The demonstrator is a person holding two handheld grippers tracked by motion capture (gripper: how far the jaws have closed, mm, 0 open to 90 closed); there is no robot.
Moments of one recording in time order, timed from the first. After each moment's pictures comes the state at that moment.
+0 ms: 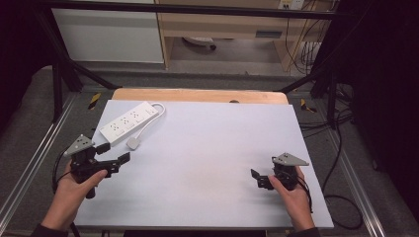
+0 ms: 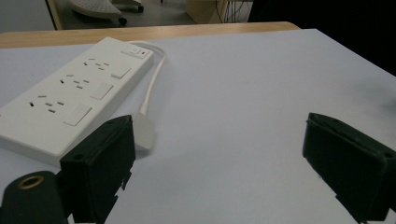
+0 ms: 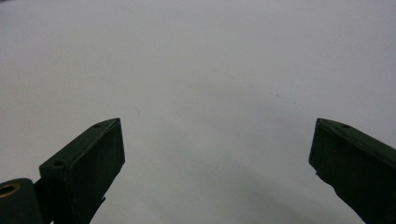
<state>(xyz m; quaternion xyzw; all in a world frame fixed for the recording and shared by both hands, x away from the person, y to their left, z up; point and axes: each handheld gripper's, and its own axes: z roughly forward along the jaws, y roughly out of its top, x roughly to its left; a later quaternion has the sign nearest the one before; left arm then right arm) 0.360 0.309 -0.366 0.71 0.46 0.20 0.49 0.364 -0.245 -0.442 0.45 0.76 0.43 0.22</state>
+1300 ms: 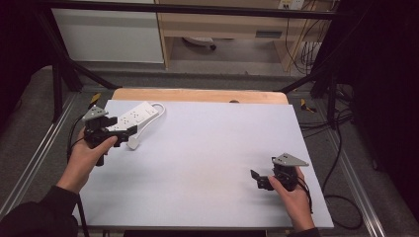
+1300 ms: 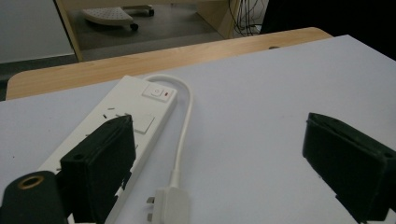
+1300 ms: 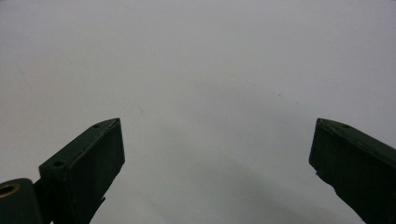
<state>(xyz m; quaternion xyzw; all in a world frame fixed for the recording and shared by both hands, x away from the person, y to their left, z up) 0.441 0.298 -0.346 0.73 0.46 0.22 0.46 0.363 -0.244 -0.441 0.44 0.76 0.42 0.22</state>
